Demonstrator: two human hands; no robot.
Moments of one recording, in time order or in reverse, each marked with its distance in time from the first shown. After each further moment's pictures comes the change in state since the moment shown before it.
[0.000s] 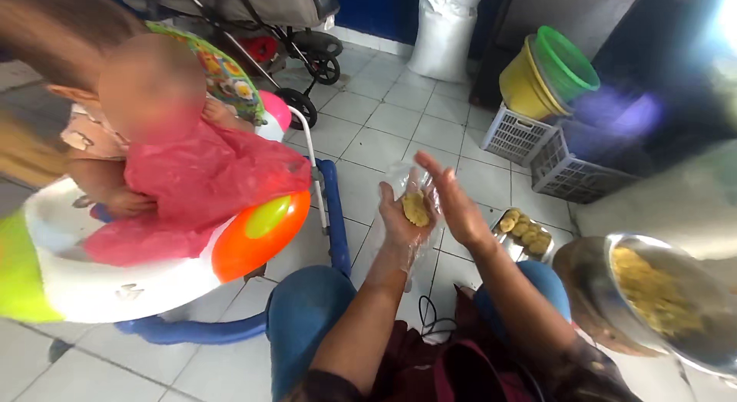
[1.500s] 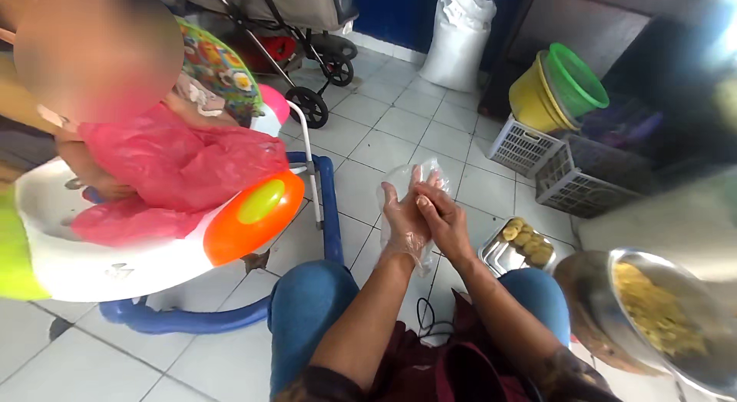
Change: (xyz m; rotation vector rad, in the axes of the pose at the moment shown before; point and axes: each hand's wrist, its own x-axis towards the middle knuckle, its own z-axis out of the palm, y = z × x) left_hand -0.004 0.001 0.000 0.235 -0.011 0.129; right_hand -0.006 0.027 0.041 -0.105 0.316 -0.066
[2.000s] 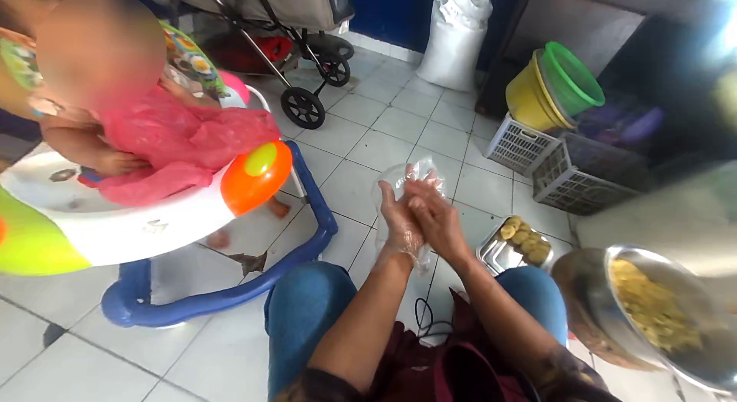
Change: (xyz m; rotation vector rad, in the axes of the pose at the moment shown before) left_hand -0.003 -0.003 -0.001 0.025 0.021 0.050; right_hand 0.003 -0.001 -0.001 -0.084 -0.065 -0.026
